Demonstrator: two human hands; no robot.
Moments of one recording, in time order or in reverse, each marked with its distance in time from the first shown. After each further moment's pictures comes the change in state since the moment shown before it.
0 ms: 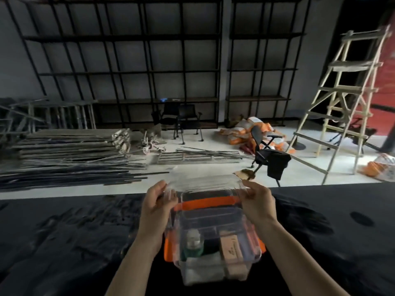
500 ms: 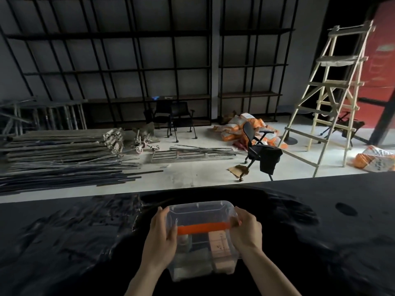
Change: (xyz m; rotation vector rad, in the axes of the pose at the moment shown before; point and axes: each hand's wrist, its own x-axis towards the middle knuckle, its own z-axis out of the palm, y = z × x) left_hand -0.034 -0.074 0.014 0.706 -0.159 0.061; right_hand -0.039 0.057 -0.001 -0.251 -0.026 0.089
